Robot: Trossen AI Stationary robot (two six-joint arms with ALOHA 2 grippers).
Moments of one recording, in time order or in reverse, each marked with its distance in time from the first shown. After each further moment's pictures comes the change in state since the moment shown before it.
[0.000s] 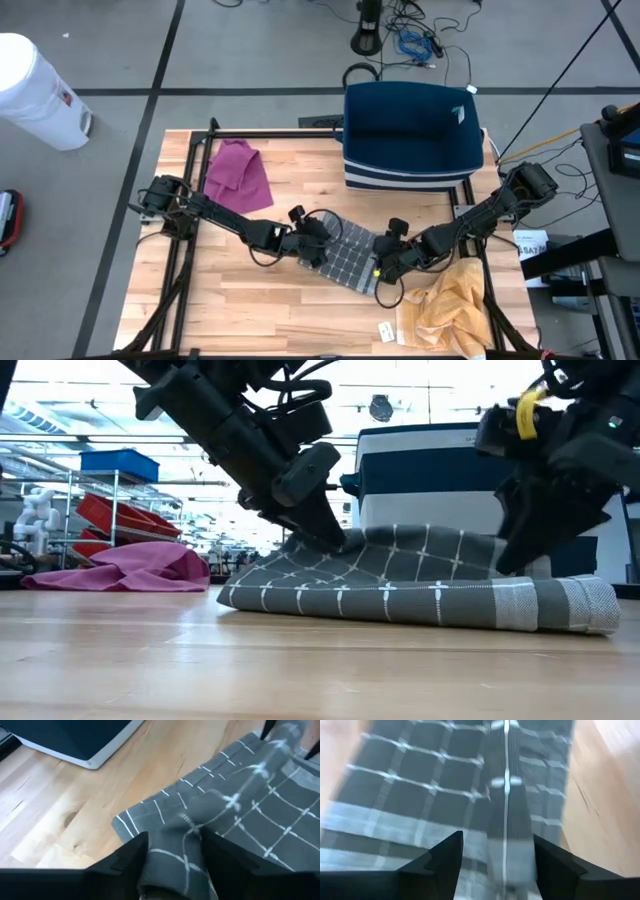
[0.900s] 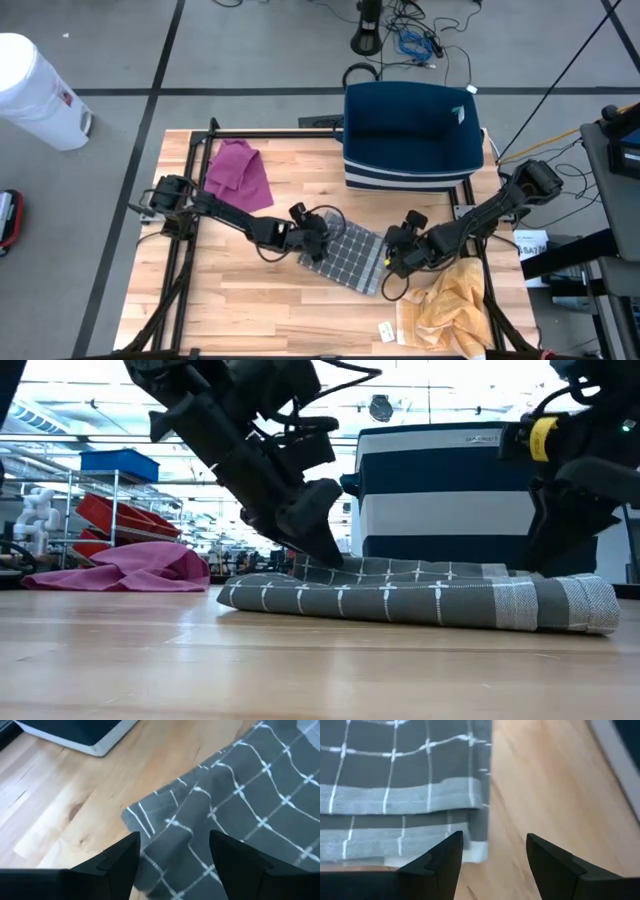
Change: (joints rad) left arm 0.049 0.046 0.000 -0.004 0.019 0.012; right arm 0.020 -0.065 0.002 -0.302 0.089 0.233
